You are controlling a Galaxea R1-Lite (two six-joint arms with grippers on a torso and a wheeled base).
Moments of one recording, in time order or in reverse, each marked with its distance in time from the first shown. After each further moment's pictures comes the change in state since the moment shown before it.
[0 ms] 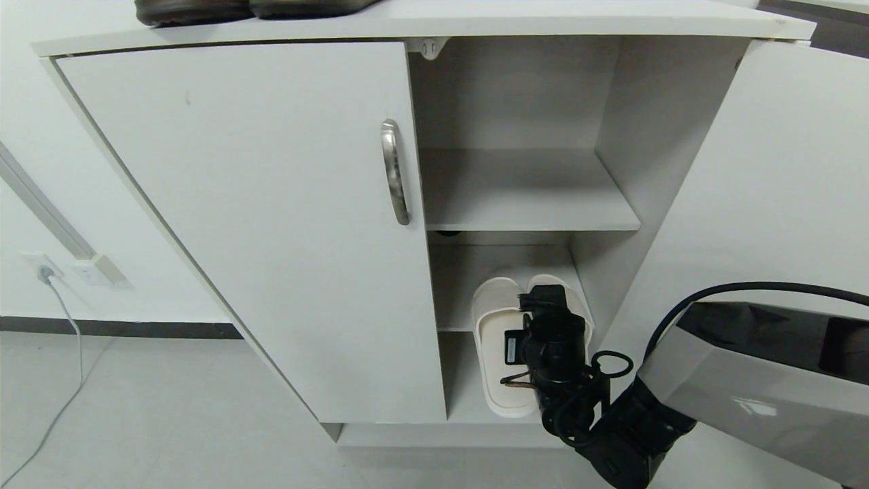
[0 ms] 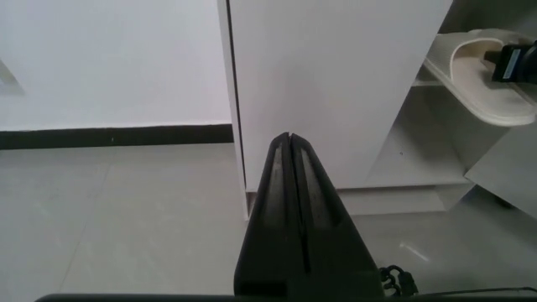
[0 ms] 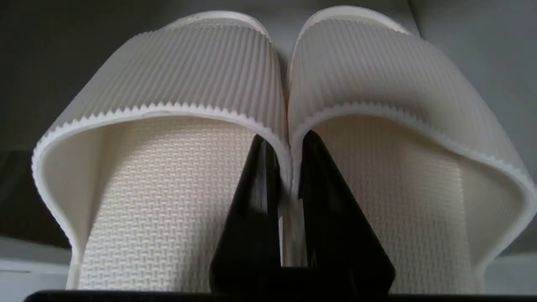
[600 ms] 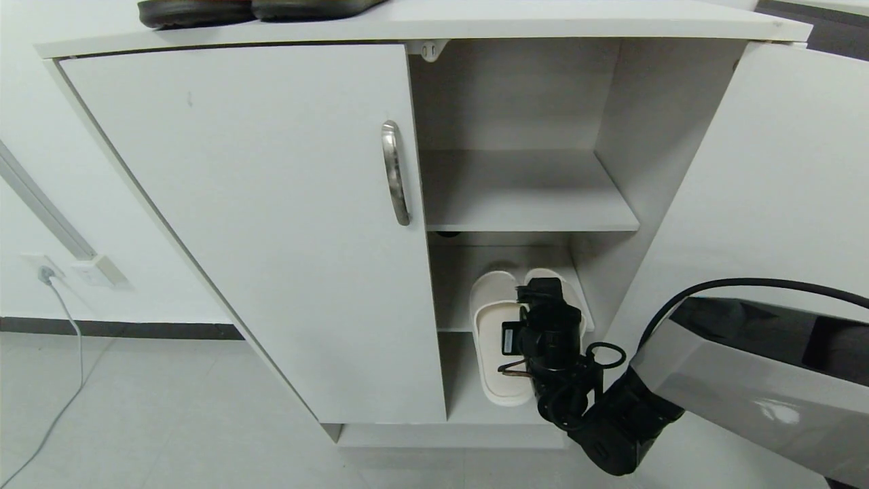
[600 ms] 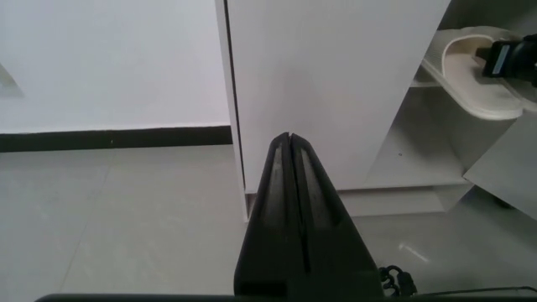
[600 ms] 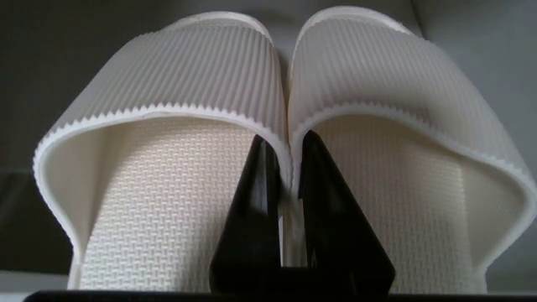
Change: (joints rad) left arm 0.000 0.000 0.000 0.000 0.000 0.001; right arm -0.027 0.033 -0.083 0.027 0.030 0.000
